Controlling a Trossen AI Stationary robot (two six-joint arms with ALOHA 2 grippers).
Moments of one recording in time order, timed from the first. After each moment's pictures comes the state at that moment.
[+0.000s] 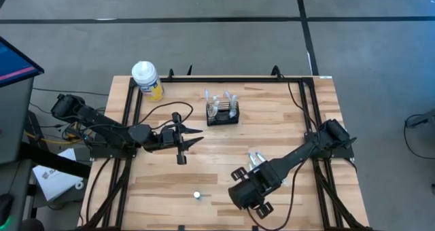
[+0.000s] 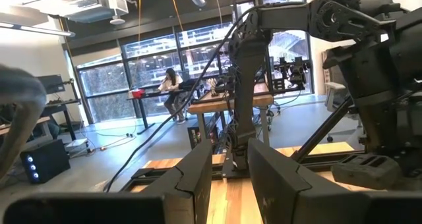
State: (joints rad) left arm -0.32 1.20 0.53 0.88 -0.47 0.25; right arm 0.56 1.95 1.75 -1.06 -0.10 -0.03
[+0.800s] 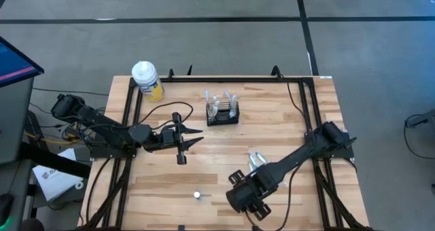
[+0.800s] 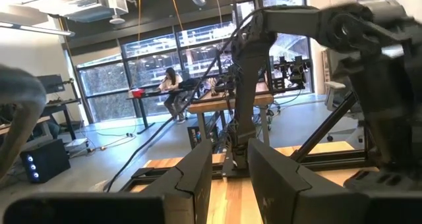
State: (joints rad) left arm -0.32 1.20 0.53 0.88 -0.47 0.25; right arm 0.57 2.00 1.74 -1.03 -0.10 -0.06
